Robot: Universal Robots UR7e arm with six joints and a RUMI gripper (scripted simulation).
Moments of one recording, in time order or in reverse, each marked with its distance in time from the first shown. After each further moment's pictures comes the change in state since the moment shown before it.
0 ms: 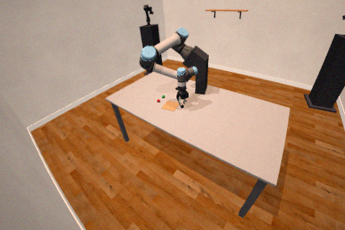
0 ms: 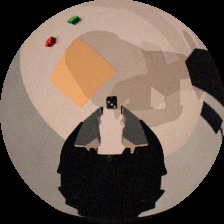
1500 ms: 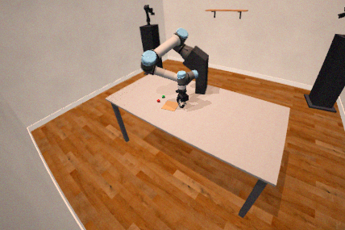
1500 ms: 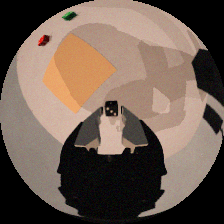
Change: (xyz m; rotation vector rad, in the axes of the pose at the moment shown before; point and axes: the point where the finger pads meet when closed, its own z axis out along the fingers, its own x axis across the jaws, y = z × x) arm 0.000 0.000 0.030 0.000 0.000 0.000
